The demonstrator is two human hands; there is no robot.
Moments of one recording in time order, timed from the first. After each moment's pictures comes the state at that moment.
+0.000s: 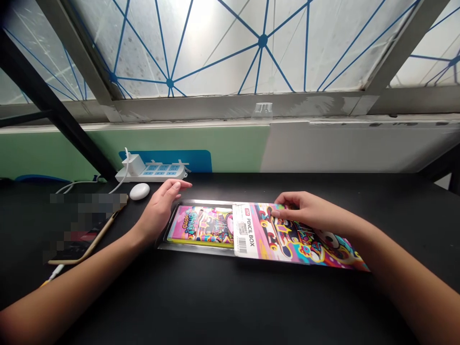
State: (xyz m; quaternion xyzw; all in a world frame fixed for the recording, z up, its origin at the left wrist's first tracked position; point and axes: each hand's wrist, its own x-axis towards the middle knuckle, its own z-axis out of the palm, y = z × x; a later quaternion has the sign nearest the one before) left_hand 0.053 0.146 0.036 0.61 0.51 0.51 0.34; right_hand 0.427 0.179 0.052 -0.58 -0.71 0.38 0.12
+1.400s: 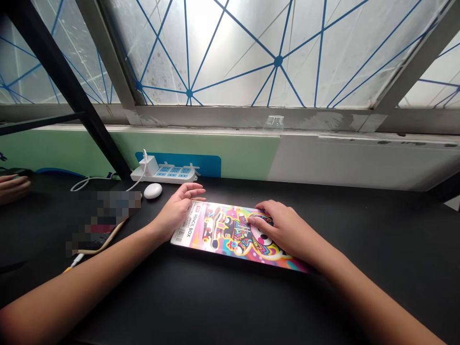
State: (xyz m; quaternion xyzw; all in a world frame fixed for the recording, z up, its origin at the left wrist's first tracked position) left_hand 0.058 0.146 0.031 0.47 0.49 0.53 0.52; right_hand 0.345 0.154 0.052 -0.54 -0.82 0.15 0.12
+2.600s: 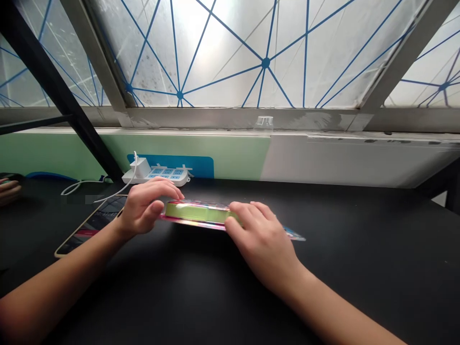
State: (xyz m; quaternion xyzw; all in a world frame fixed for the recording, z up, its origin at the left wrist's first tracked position) left_hand 0.024 0.135 0.076 0.83 0.31 0.46 0.10; right_hand 0.312 0.108 0.056 -0.32 -0.88 -0.24 0.26
